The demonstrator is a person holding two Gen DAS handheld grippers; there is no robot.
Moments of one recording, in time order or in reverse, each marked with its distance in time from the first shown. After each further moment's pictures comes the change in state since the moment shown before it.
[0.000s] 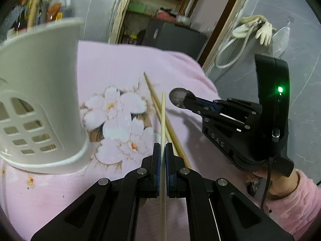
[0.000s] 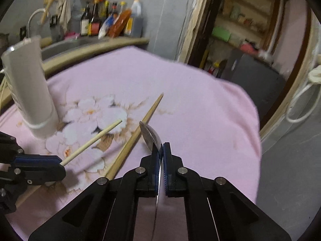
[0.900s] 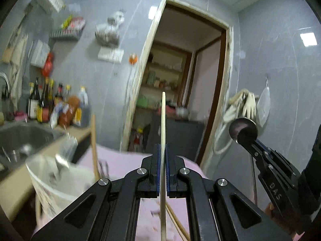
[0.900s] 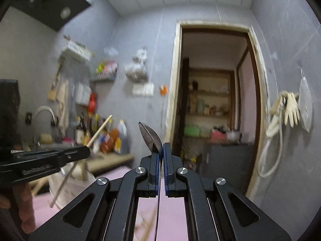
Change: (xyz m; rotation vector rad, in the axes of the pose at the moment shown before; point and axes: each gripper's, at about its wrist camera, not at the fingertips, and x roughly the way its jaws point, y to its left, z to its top) left arm -0.135 -0.006 0.014 0.096 -0.707 0.058; right arm -0.178 0.038 0.016 0.133 -0.826 -0.142
